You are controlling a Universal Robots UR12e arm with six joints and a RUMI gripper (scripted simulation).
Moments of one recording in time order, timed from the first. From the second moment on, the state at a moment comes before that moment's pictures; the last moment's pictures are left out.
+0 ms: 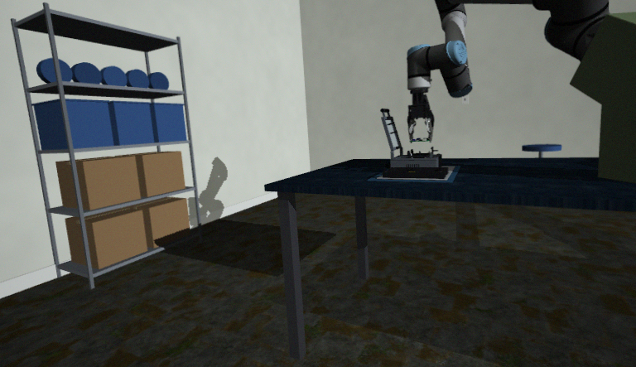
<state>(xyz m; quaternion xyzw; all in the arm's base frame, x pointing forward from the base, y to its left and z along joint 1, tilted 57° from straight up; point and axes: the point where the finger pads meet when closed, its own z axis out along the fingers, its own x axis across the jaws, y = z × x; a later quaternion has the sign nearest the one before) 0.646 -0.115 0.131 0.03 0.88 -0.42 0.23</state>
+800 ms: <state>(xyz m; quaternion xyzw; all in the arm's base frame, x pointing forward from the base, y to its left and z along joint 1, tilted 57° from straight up) 0.658 -0.141 0.113 0.03 0.88 -0.42 0.23</state>
